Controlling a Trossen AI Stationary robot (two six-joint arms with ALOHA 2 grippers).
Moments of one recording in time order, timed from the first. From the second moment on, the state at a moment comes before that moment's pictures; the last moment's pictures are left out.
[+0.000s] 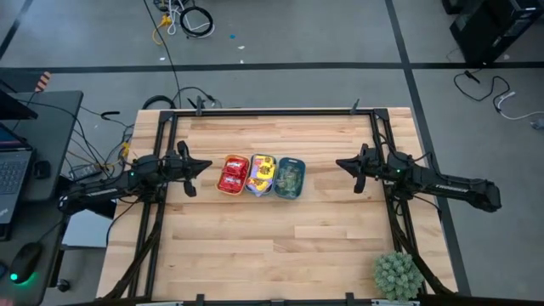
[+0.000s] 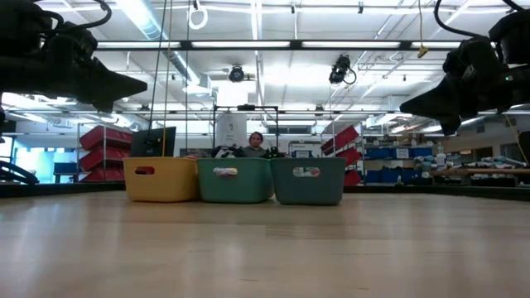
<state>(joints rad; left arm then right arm) 0.22 0.00 0.01 0.03 -0.06 0.02 -0.28 0.15 0.01 0.03 0.01 0.29</state>
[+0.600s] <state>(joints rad) 0.22 0.00 0.01 0.03 -0.06 0.02 -0.28 0.15 0.01 0.03 0.01 0.29</state>
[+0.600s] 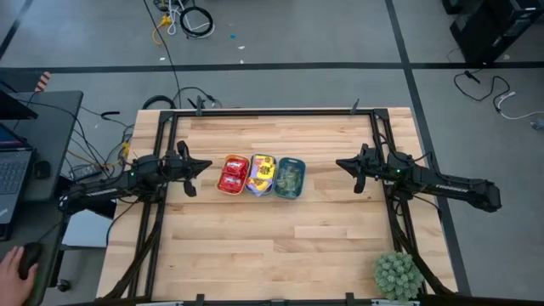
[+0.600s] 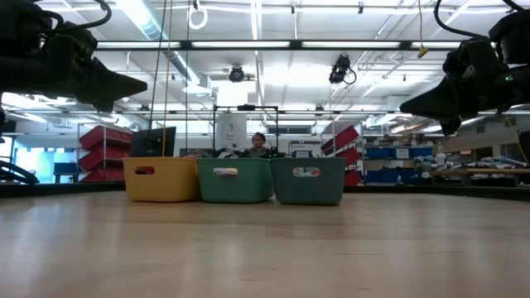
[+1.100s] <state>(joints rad) 0.22 0.00 0.01 0.03 -0.06 0.02 -0.28 0.15 0.01 0.03 0.01 0.29</state>
